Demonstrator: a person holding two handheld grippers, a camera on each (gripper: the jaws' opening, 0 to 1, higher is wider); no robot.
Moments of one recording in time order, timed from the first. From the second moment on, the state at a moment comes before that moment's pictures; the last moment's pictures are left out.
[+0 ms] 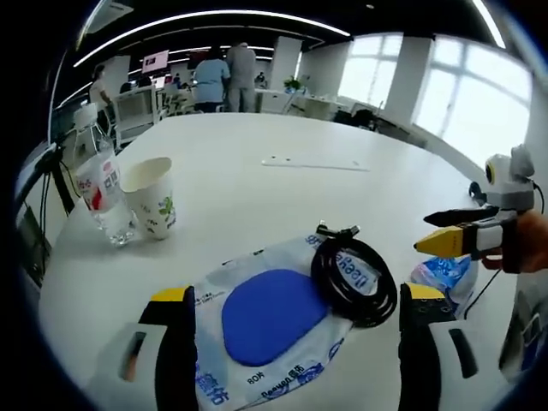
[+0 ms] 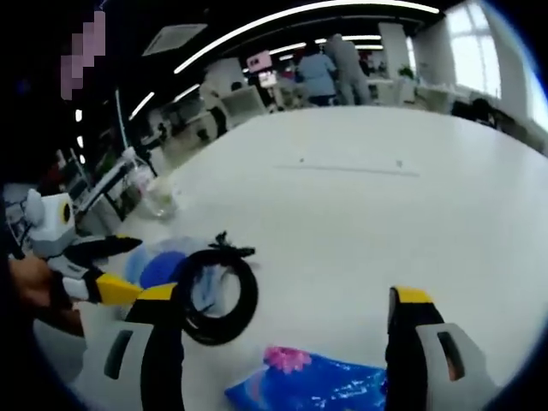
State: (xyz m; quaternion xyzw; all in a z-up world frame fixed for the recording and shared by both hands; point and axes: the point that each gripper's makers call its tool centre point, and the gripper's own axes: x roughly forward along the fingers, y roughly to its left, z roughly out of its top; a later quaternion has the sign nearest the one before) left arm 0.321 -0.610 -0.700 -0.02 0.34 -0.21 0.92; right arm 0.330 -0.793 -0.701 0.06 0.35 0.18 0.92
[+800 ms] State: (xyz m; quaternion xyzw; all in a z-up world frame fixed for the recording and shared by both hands) left arm 0.341 -0.623 -0.714 0.03 0.35 -0.21 0.91; right arm 0.341 -0.790 -0.714 0.04 0.37 0.18 0.91
